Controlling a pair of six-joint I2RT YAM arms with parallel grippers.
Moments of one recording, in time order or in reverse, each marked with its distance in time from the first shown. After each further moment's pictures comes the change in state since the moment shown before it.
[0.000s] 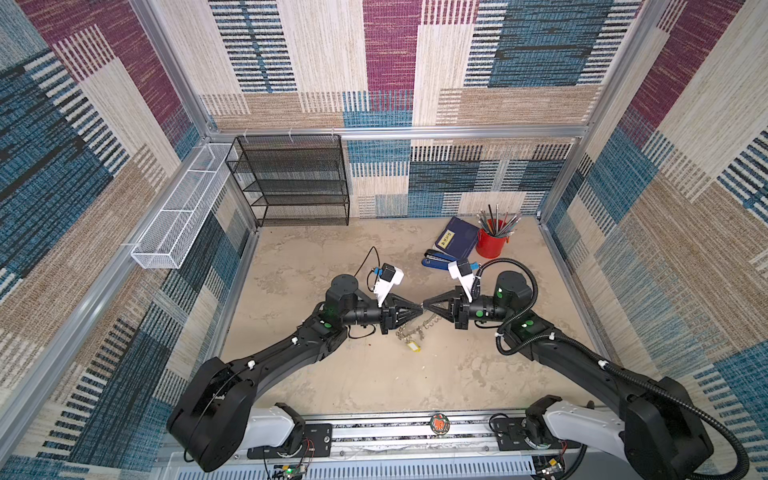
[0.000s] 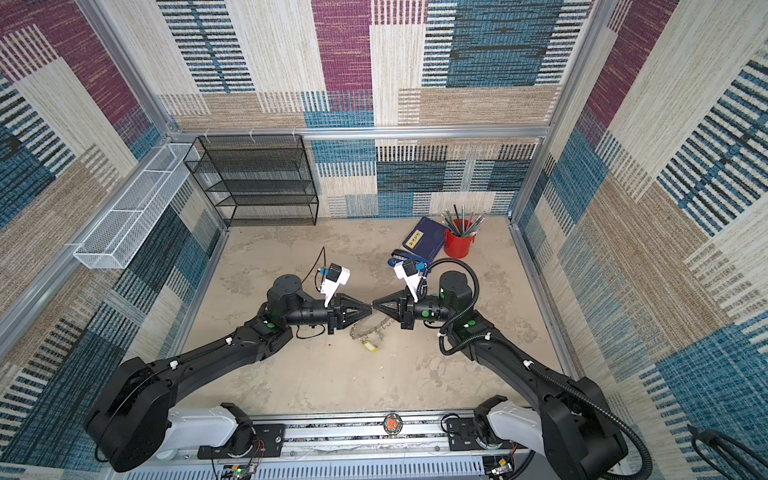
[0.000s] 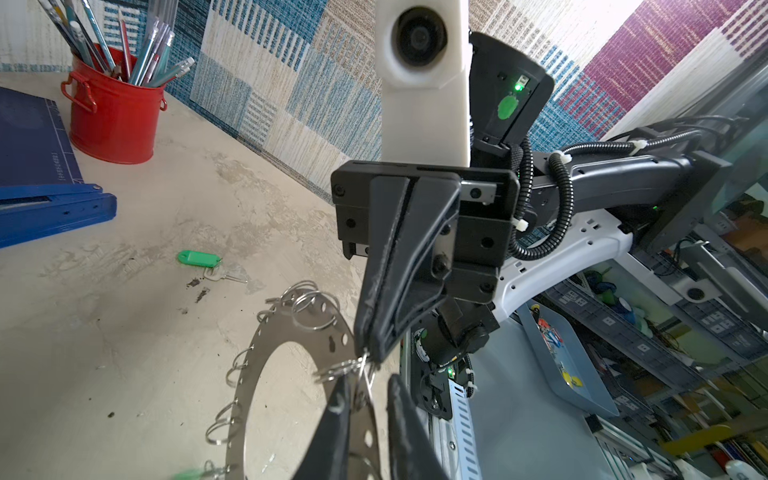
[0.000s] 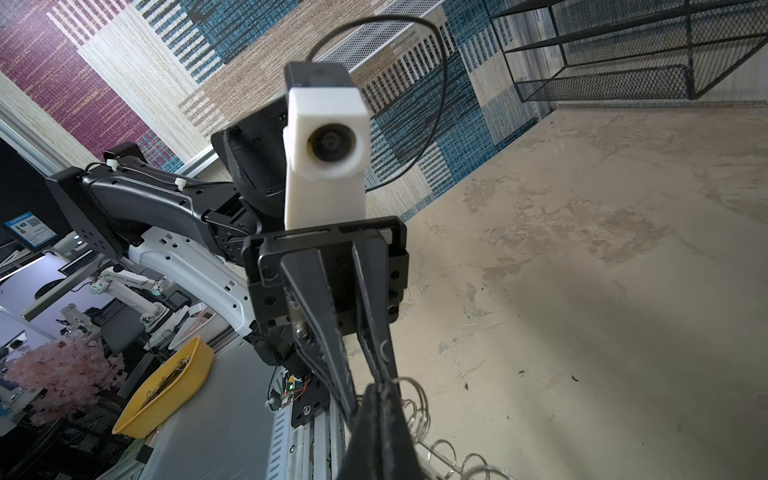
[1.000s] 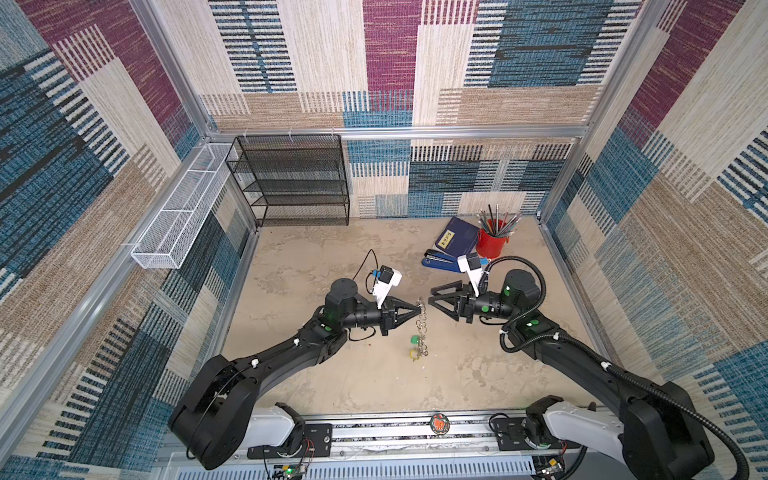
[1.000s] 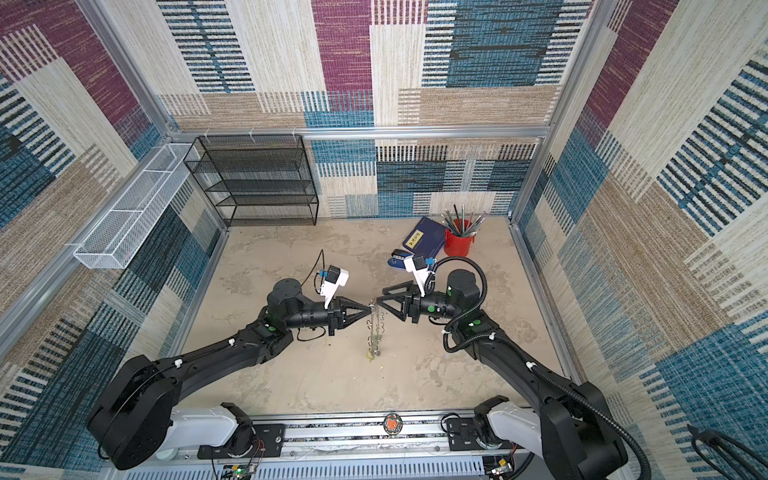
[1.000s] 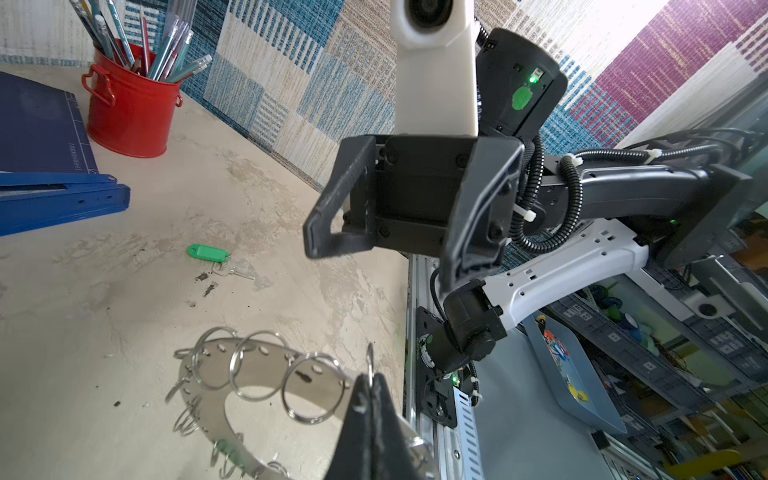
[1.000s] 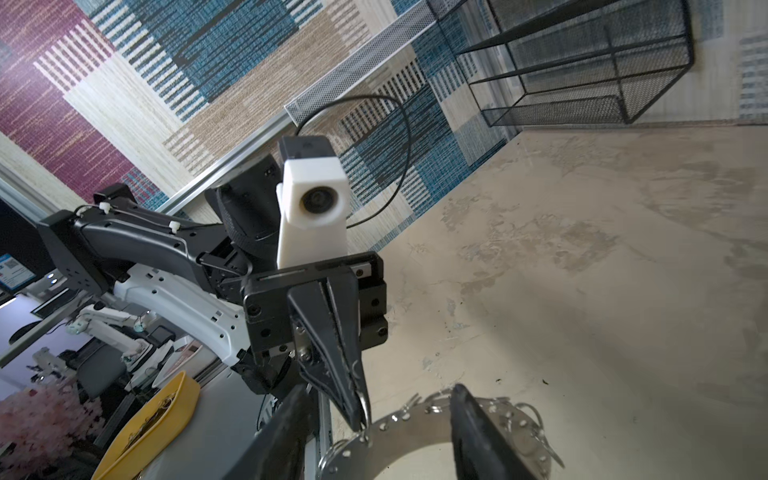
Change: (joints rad) left arm 0.000 -0.002 -0.051 0.083 -0.062 -0.053; right arm -0.085 -0.030 -0.011 0.034 0.043 0.070
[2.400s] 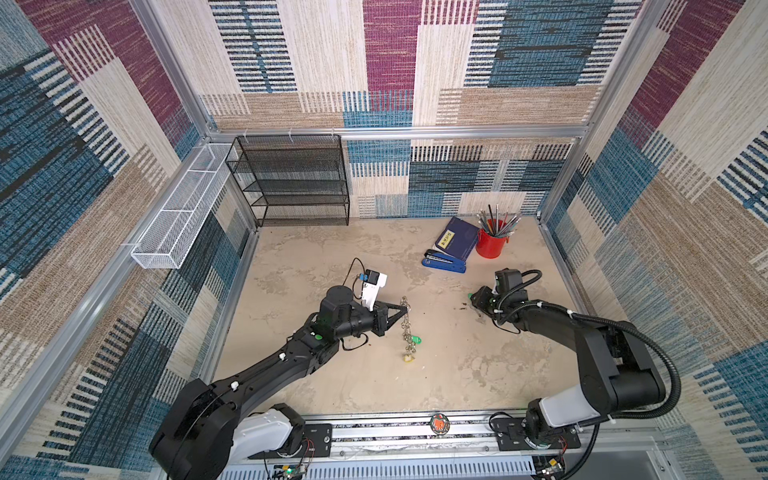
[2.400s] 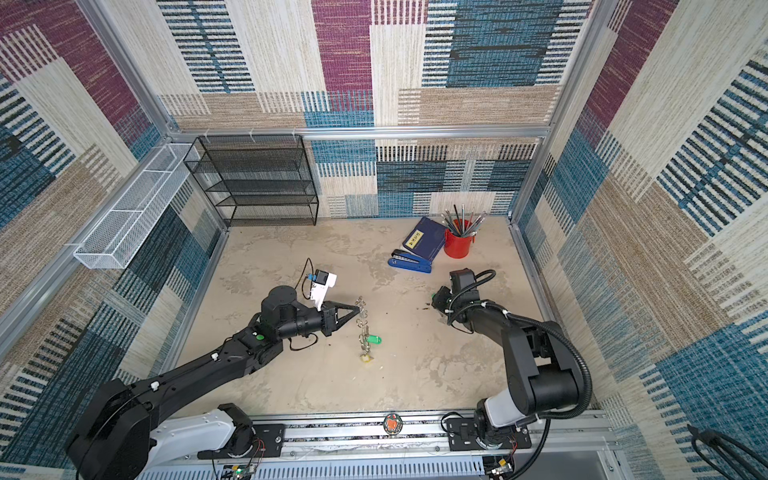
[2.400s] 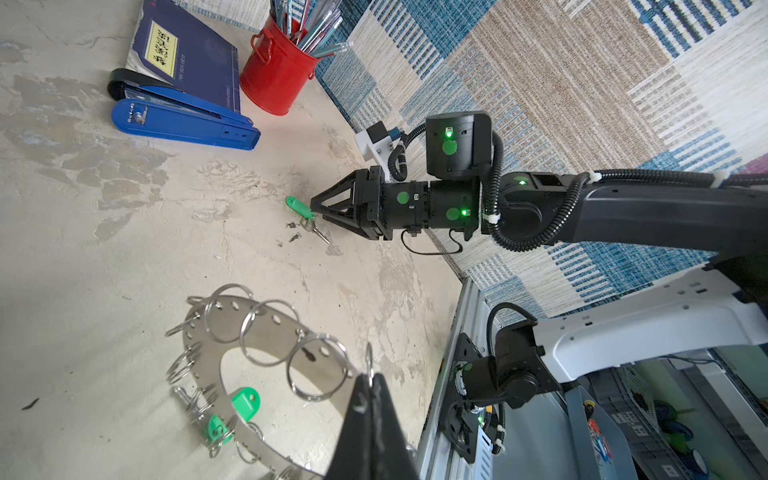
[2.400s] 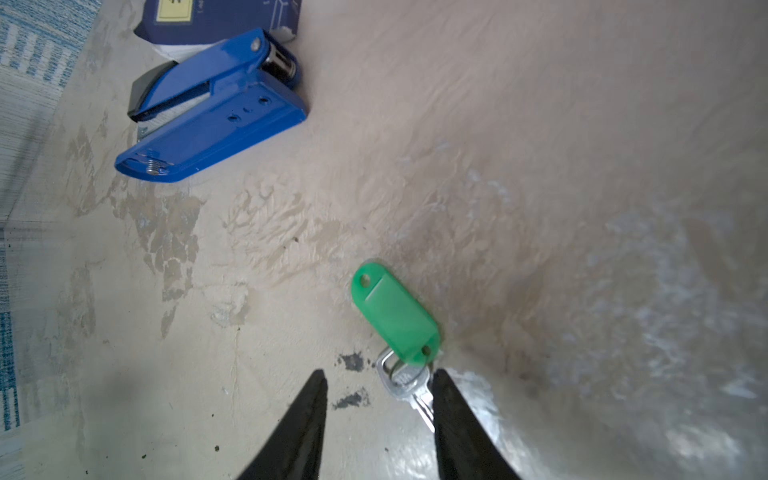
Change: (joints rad) left arm 0.000 -0.130 -0.043 -0.251 -0.253 -0.111; right arm -0.220 0.404 0.088 -0.479 0.787 0.220
